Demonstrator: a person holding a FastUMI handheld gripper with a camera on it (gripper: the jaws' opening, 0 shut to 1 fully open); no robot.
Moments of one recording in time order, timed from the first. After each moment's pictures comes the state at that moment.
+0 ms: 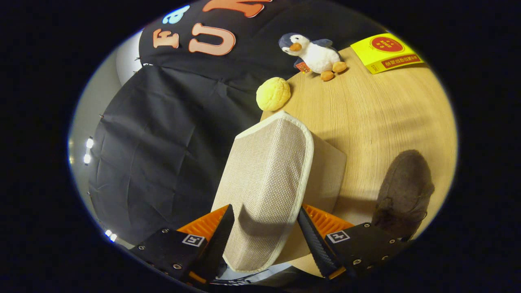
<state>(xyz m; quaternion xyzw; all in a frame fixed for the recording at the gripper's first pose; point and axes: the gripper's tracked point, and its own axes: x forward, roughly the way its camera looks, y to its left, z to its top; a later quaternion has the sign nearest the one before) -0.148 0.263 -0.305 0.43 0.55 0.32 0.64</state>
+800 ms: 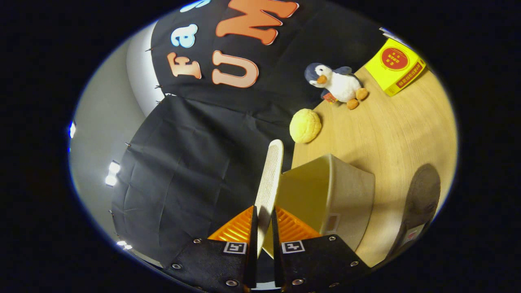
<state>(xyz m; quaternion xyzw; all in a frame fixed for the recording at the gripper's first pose) -0.088 0.264 -0.180 0.53 0.42 0.33 0.66</state>
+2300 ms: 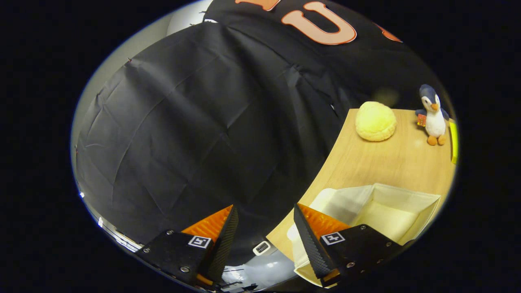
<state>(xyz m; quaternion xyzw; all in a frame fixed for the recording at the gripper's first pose) -0.074 0.462 -0.118 0.27 0.47 0.44 0.72</state>
